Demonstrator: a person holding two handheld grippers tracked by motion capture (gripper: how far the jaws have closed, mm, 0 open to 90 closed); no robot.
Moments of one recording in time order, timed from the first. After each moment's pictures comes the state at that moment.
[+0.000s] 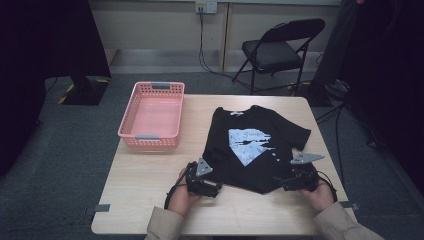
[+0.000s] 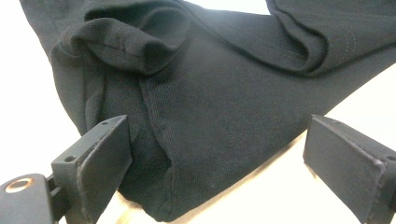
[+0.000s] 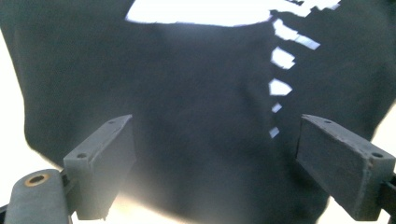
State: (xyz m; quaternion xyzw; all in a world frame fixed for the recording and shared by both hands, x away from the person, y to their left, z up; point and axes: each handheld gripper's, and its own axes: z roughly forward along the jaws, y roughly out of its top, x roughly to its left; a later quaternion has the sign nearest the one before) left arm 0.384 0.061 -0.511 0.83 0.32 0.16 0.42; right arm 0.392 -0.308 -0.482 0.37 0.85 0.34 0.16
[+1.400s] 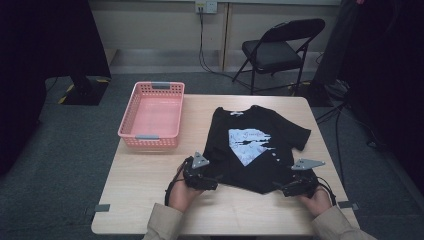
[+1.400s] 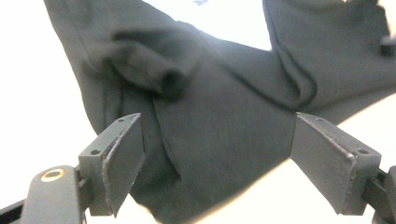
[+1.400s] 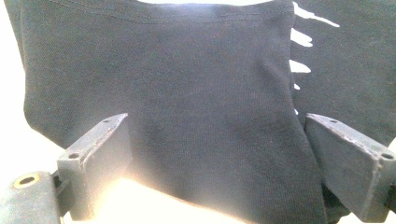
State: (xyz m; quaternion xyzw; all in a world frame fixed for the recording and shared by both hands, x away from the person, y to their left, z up) left arm 0.391 0.067 -0.485 0.80 0.37 0.13 0.45; right arm 0.386 -0.314 -0.499 0.36 0.84 0.37 0.15
